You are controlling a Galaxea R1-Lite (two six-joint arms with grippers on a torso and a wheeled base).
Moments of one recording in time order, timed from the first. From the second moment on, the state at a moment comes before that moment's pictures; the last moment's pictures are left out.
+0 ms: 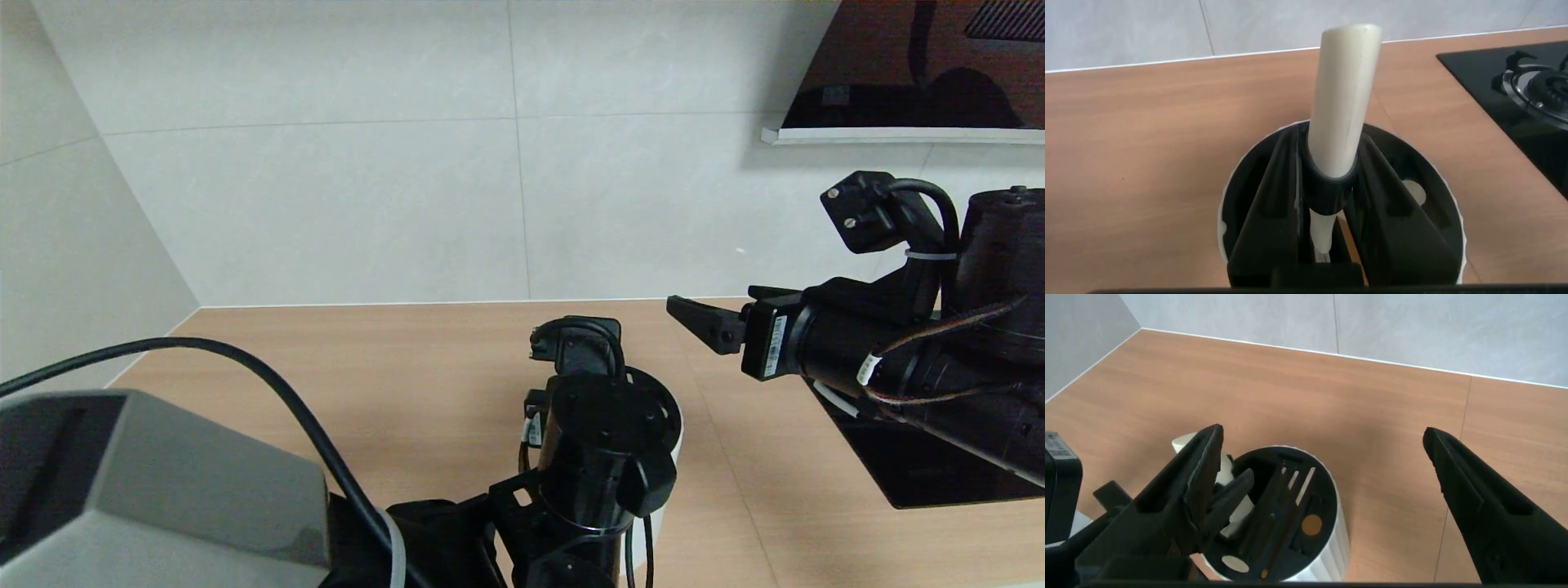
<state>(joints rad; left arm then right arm) -1.04 2.05 -0.95 -0.91 0.82 -0.22 0.71 1.49 -0.81 -0.56 -0.24 0.16</state>
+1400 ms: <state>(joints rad) -0.78 1.39 -0.65 -0.89 0.52 -0.15 0.50 1.32 -0.73 -0.57 -0.24 0.15</state>
